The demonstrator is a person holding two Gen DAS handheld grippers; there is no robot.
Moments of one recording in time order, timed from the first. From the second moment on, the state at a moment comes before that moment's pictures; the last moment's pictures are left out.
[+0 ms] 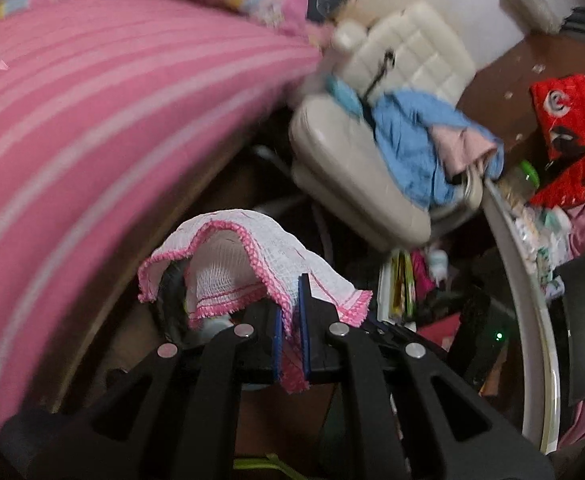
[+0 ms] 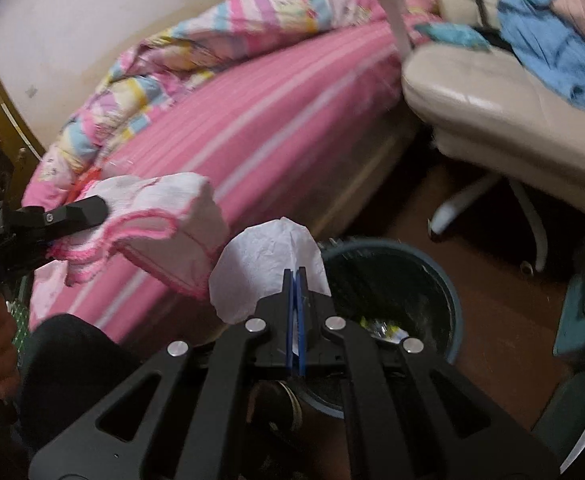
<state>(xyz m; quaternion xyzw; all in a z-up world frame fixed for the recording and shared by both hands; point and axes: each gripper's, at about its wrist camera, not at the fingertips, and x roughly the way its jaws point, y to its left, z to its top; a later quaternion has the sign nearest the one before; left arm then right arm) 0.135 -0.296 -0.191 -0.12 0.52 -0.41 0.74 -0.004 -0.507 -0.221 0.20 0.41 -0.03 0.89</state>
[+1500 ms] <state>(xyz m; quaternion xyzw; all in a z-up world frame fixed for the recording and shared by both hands) 0.179 -0.372 -0.320 -0.12 0.63 -0.30 0.71 -0.002 -0.502 -0.270 0.08 0.39 -0.22 0.89</state>
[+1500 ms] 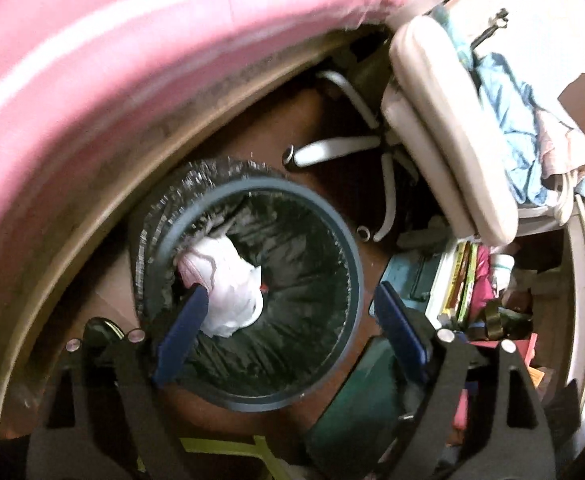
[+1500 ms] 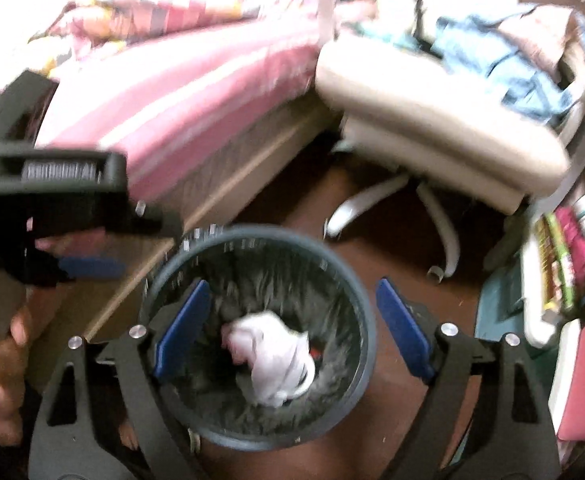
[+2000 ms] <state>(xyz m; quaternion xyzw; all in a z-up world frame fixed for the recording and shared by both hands) 0.161 -0.198 -0.184 -0.28 0.45 -0.25 0.81 0.013 -0.429 -0.136 0.07 0.26 -0.12 0.95</state>
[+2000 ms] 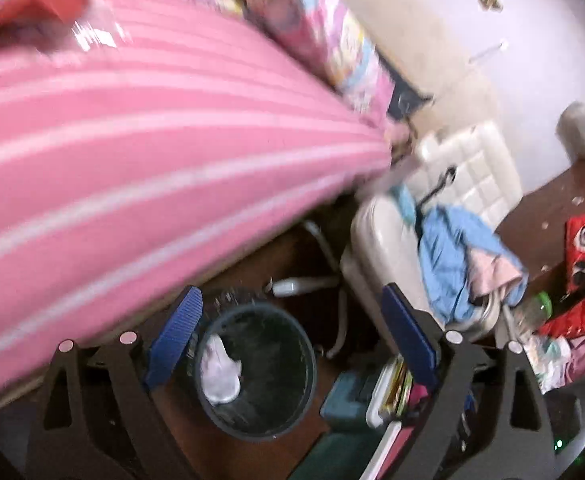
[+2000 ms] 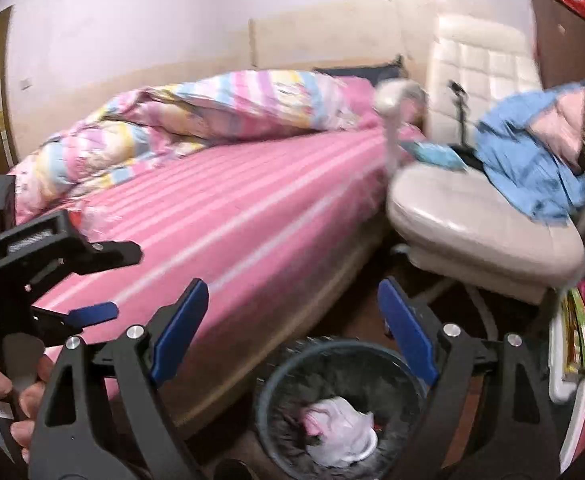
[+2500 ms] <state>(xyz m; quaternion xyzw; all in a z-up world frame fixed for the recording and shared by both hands) 0.118 0.049 -0.151 -0.24 0.39 -0.07 0.88 0.074 -0.251 -0.080 0.01 0.24 0.04 0.97</state>
